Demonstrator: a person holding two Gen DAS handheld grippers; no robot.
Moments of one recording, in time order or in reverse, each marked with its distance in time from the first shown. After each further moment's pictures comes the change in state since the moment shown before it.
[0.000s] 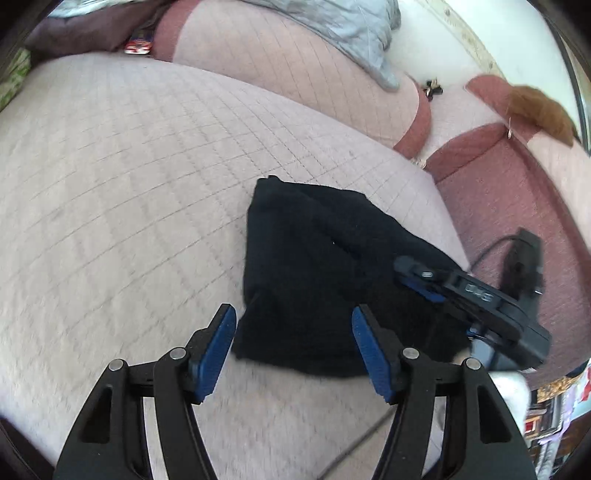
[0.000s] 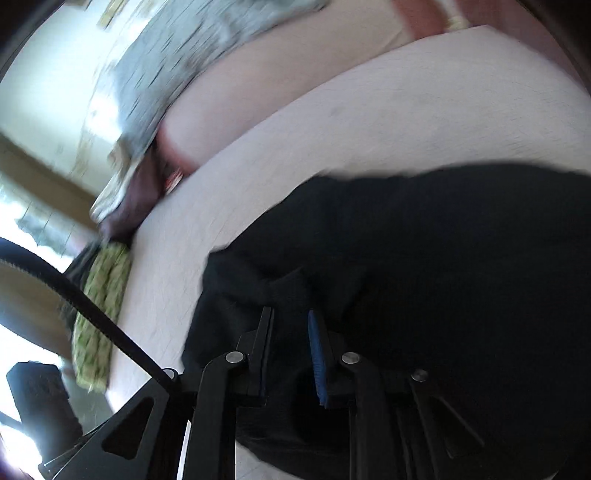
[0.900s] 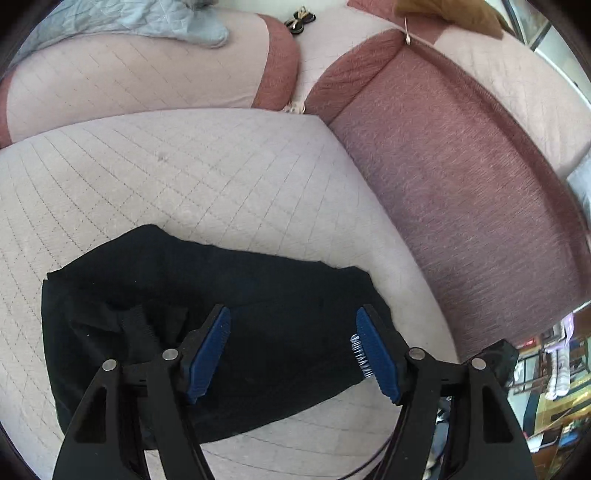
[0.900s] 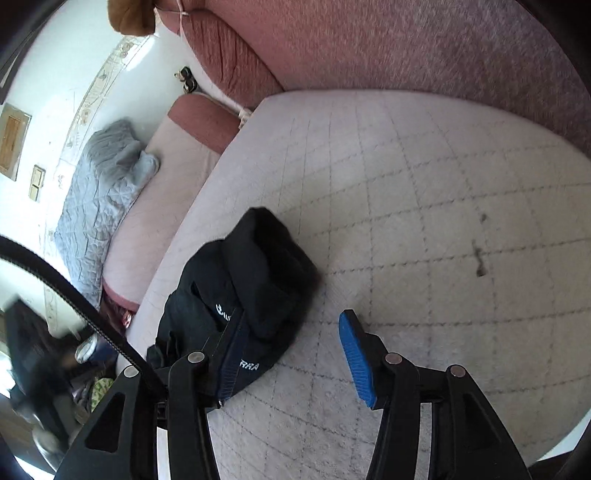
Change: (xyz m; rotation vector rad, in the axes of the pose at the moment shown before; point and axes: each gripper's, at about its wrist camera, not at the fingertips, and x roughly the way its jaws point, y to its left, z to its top) left arm 0.035 -0.205 0.043 0.319 0.158 -0.165; right arm -0.179 -0.171 -0.068 0.463 -0.274 -0.065
